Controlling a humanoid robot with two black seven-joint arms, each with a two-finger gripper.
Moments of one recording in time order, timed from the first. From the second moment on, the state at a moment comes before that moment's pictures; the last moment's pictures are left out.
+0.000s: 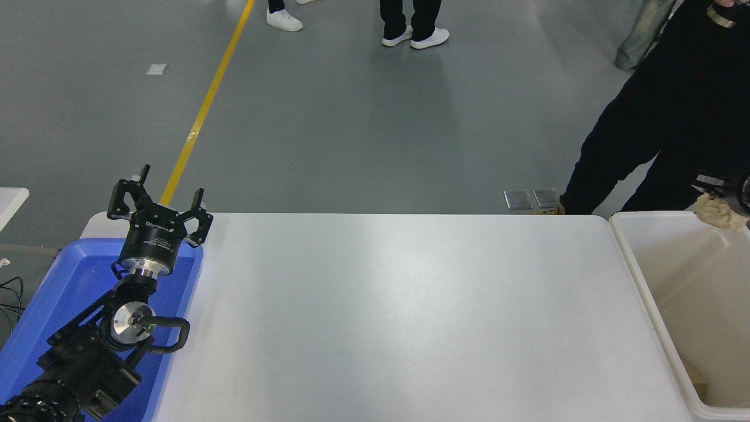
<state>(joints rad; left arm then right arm) -0.54 0.24 -0.94 -0.52 0.00 -0.56 -0.50 1.28 -0.59 -1.17 0.58 -0.07 0.02 -0.08</state>
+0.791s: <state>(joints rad) -0.54 0.24 -0.94 -0.52 0.00 -0.56 -0.50 0.86 -0.57 -0.88 0.40 -0.07 -0.13 -0.08</state>
